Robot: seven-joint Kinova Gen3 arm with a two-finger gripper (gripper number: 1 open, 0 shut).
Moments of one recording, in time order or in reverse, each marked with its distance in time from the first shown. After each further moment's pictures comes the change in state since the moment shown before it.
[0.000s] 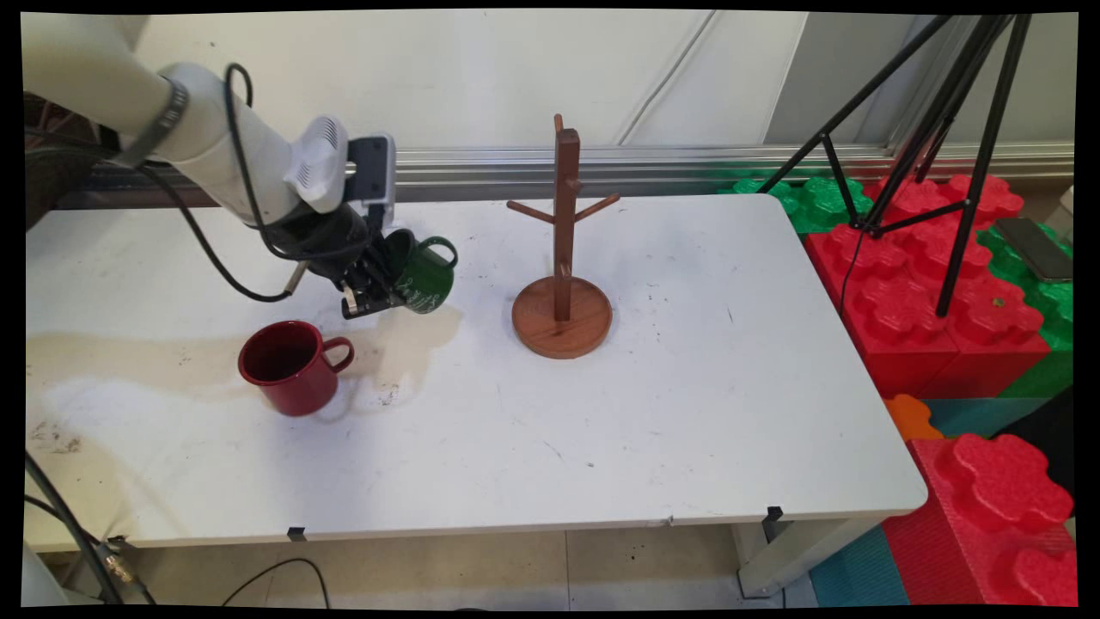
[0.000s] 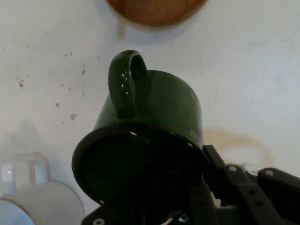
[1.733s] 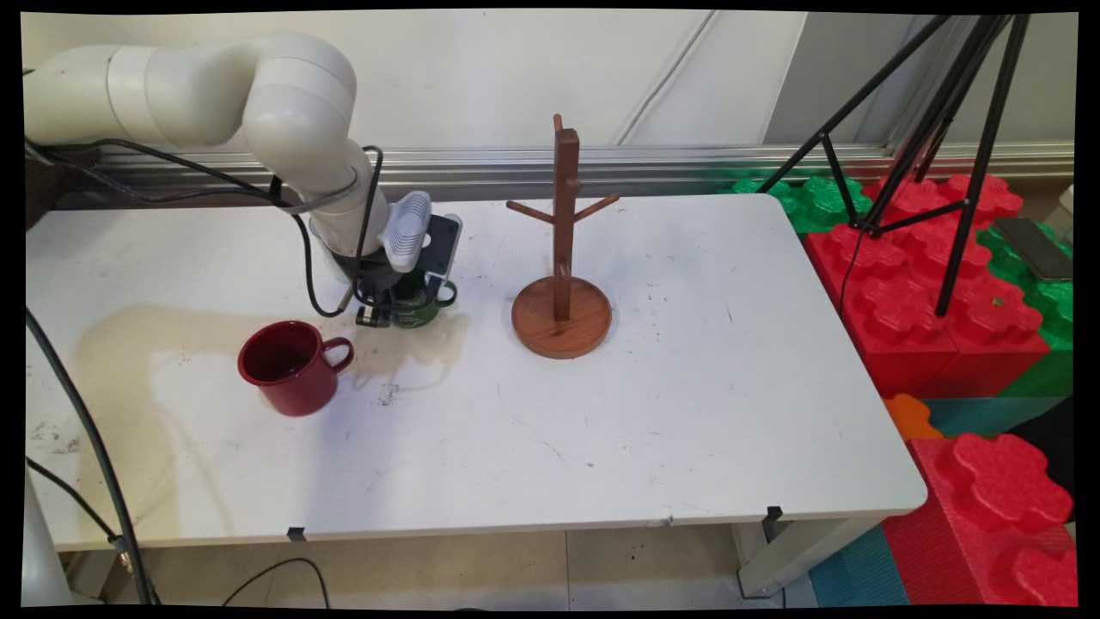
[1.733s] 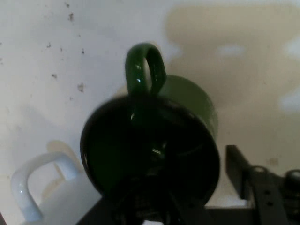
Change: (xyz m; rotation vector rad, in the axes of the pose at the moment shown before) arm 0.031 -0.026 0.111 0.042 -0.347 0.268
